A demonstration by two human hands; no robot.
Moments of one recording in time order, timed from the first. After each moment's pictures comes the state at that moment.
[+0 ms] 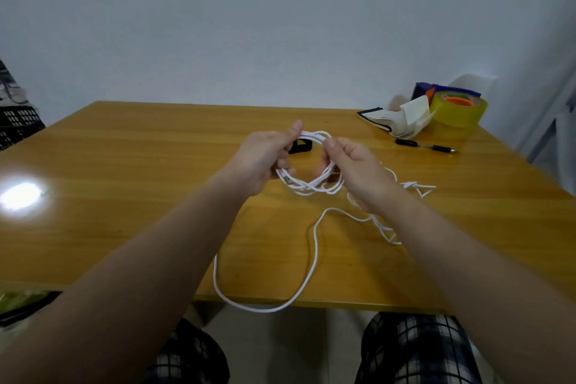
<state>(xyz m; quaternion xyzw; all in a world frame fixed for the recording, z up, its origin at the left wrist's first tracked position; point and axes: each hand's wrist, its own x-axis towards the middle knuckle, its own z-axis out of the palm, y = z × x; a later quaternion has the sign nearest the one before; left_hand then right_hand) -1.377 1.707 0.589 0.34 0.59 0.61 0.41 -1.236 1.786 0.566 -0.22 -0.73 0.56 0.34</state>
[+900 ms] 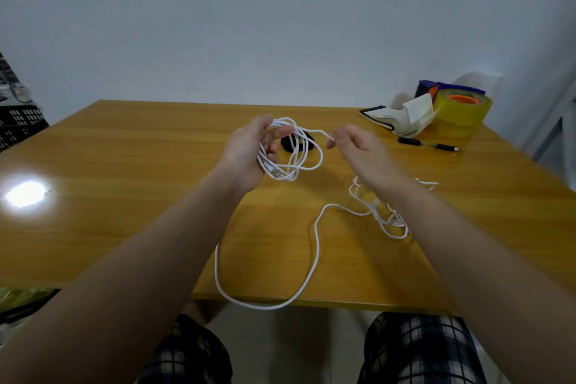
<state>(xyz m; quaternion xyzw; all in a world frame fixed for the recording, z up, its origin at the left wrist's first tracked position) -1.389 1.706 0.592 0.20 0.48 0.74 0.43 -1.226 1.795 0.582 -0.26 -0.82 0.39 0.33</state>
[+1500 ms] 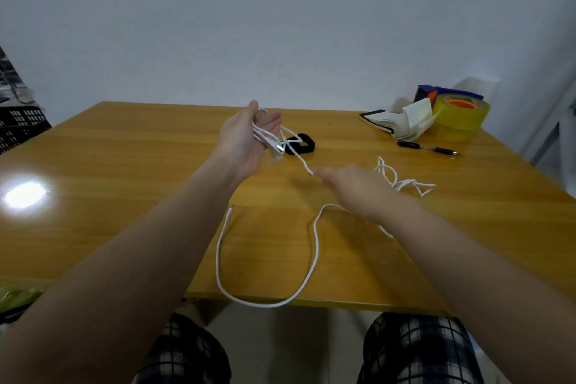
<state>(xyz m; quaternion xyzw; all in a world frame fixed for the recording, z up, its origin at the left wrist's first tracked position) -1.406 1.718 0.600 0.19 0.42 0.79 0.39 -1.230 1.790 0.561 -0.30 -0.95 -0.01 0.02</state>
